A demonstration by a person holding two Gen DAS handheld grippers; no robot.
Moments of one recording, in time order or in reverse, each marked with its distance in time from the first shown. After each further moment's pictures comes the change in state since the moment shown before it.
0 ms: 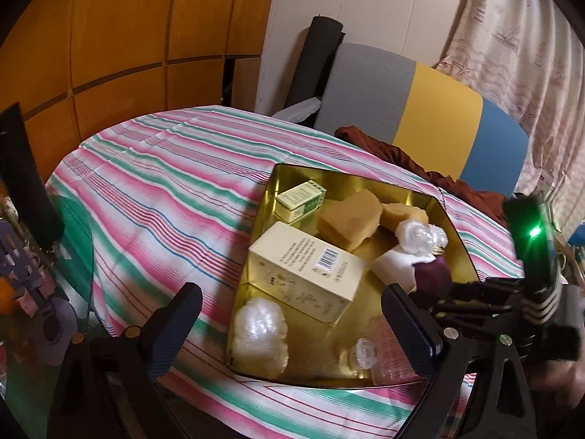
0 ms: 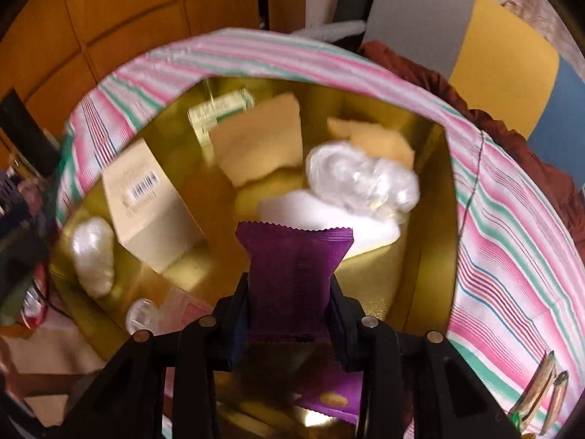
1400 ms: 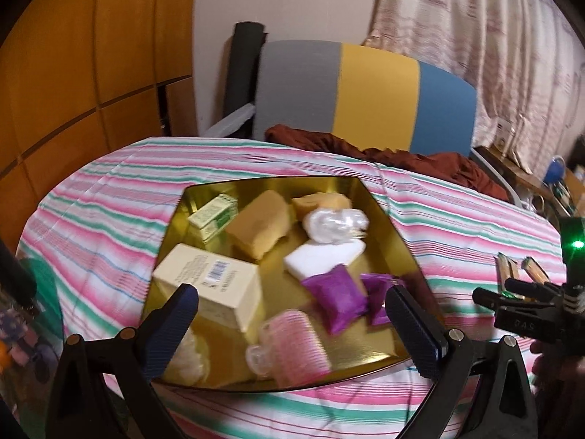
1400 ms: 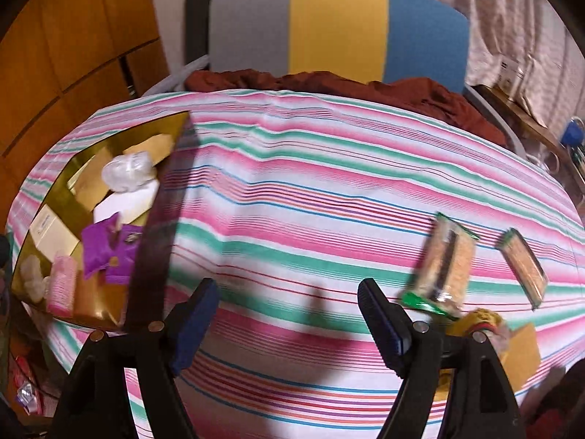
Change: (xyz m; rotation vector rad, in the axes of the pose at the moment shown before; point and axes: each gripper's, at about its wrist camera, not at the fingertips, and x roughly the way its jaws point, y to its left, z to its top) left arm -0.013 -0.099 -0.003 0.252 -0.007 -0.113; right arm -0.090 -0.152 -0.128 0.451 -0.156 -0.222
